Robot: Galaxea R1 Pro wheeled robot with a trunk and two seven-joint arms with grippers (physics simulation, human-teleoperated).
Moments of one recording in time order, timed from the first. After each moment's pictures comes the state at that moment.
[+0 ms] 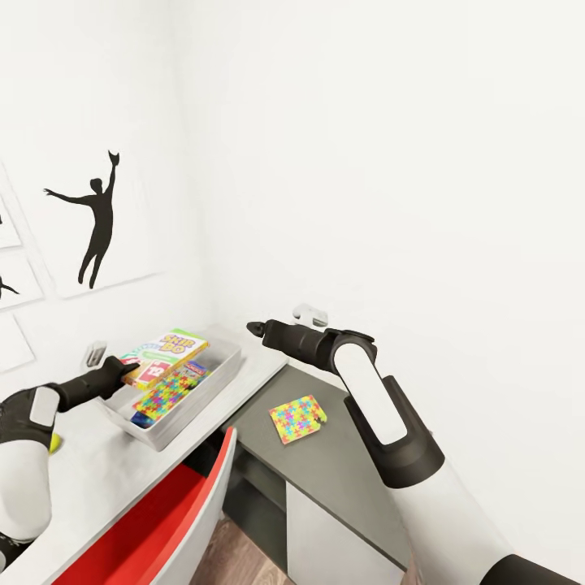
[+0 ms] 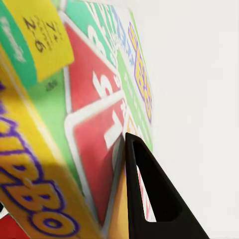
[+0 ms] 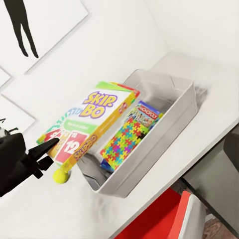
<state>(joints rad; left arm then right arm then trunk) -0.92 0.28 0.78 -0.61 0.17 0.82 -0.56 -0.80 0.17 0.45 -1.51 -1.11 0.78 -0.62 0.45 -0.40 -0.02</state>
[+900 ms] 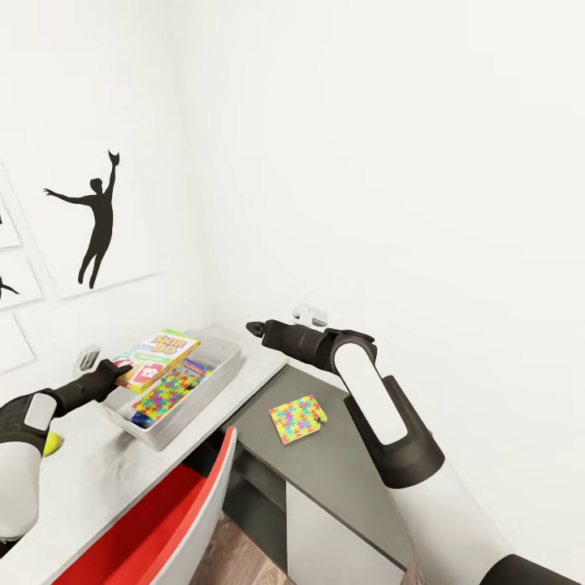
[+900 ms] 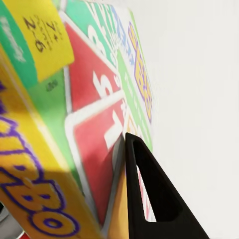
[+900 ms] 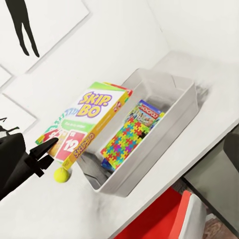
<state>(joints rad) -0.93 0.33 0.78 -0.50 0.18 0.68 -0.58 -0.80 0.17 0.45 -1.51 -1.11 0.78 -0.62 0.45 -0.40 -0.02</state>
